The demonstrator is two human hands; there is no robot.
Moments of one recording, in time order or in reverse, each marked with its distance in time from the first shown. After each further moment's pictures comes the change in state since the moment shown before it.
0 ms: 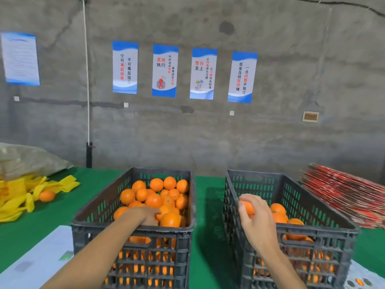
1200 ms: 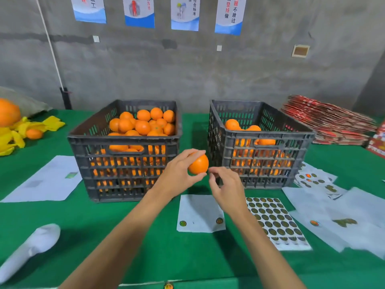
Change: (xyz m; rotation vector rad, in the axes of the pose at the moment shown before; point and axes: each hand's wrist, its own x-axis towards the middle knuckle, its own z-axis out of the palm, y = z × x) left_hand -0.115 0.115 0.169 -0.384 0.835 0.744; right_hand -0.178 -0.020 -0.020 -0.020 -0.206 -0.045
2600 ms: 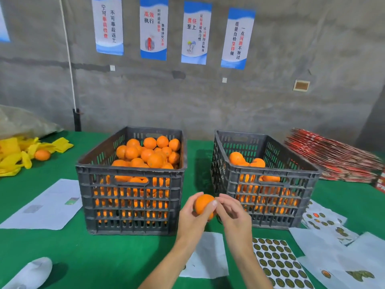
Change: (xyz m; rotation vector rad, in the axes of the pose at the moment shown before) left_hand -0.012 0.035 0.055 -0.955 0.310 -0.598; right_hand 0.014 -0.029 -0.018 0.811 0.065 0.519
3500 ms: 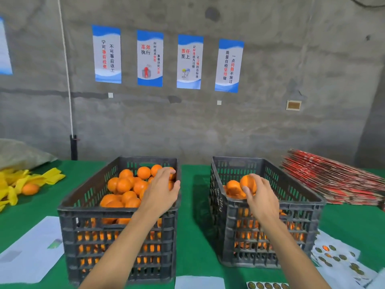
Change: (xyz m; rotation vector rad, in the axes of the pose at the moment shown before) left_hand 0.151 0.120 -0.054 1.010 0.034 0.449; right_hand 0.183 -0.043 -0.061 -1.076 0.178 -0.223
